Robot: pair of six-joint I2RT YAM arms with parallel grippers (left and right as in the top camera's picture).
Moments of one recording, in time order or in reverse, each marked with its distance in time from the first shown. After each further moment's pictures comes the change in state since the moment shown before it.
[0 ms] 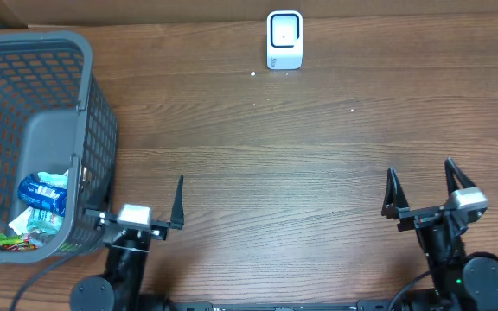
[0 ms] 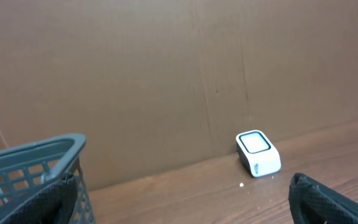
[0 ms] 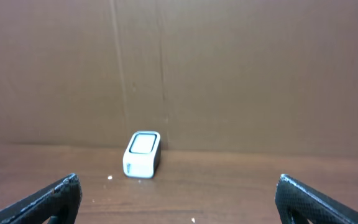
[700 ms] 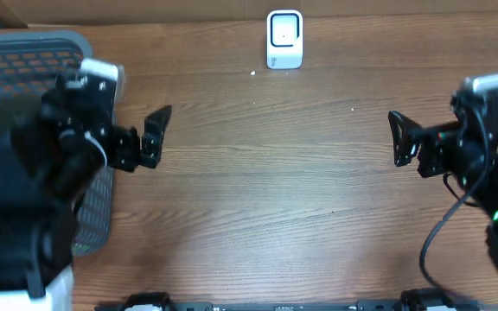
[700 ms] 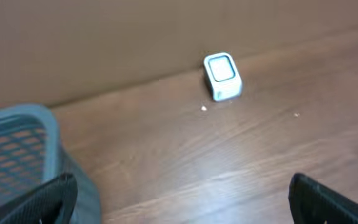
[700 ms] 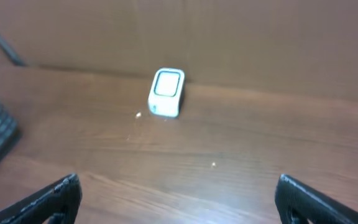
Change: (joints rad) left arm 0.000 1.006 1.315 -0.996 0.069 0.034; right arm 0.000 0.827 1.028 -0.750 -0.123 -0.049
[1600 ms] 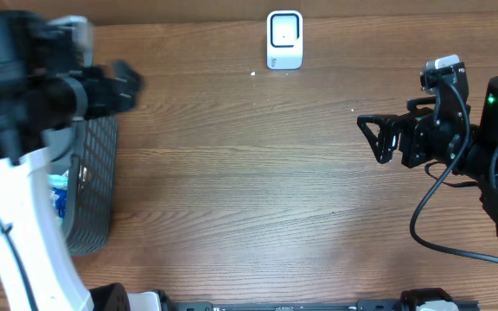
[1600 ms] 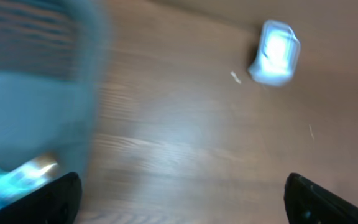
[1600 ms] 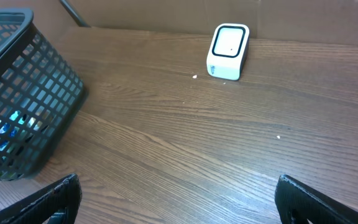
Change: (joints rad) left arm 0.208 0.405 0.424 -0.361 -0.020 -0.304; right arm 0.000 0.180 0.133 -0.166 -0.256 -0.001
